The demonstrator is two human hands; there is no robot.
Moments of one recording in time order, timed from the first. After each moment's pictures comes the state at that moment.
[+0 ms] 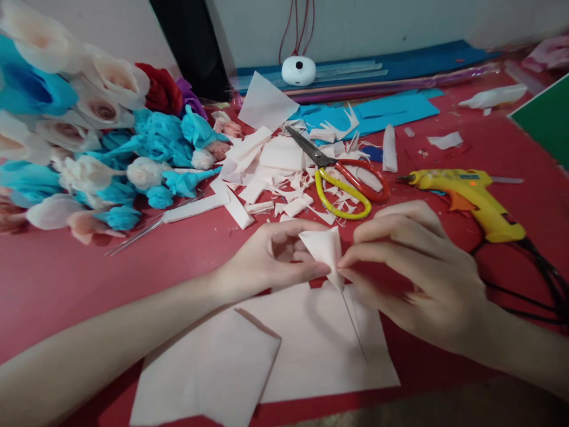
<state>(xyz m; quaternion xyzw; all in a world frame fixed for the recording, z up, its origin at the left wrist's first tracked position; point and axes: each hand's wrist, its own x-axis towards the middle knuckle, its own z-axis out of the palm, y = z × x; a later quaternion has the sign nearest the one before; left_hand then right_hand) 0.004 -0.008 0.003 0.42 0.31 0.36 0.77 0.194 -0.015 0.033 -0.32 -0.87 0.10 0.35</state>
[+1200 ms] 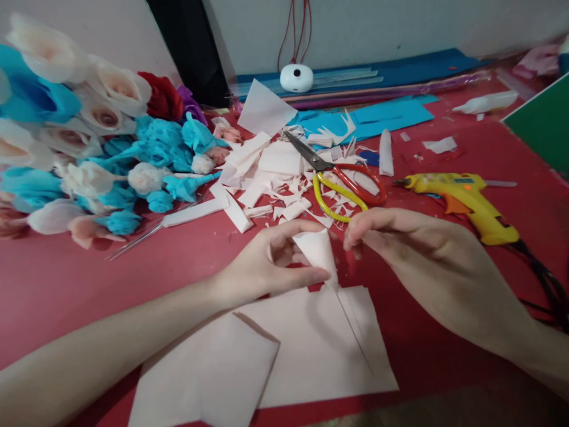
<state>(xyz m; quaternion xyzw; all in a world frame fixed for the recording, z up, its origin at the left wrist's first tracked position) 0.006 -0.009 0.005 0.42 0.35 0.35 0.76 0.197 -0.013 0.047 -0.46 -0.67 0.49 0.31</state>
